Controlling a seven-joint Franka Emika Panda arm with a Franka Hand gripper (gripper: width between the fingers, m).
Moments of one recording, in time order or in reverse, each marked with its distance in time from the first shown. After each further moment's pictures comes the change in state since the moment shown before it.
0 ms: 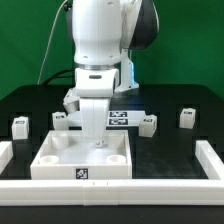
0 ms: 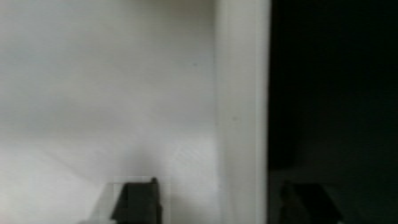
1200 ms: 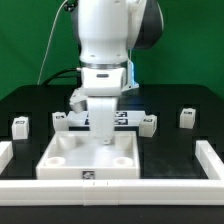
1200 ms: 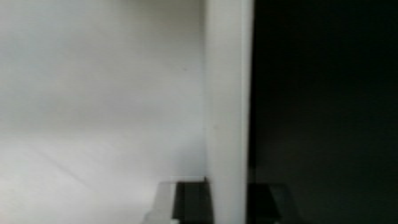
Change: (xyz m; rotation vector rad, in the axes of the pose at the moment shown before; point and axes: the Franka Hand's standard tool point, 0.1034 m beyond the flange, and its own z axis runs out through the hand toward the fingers) arm 0.023 0.005 -0.002 -0.016 0.013 -0.022
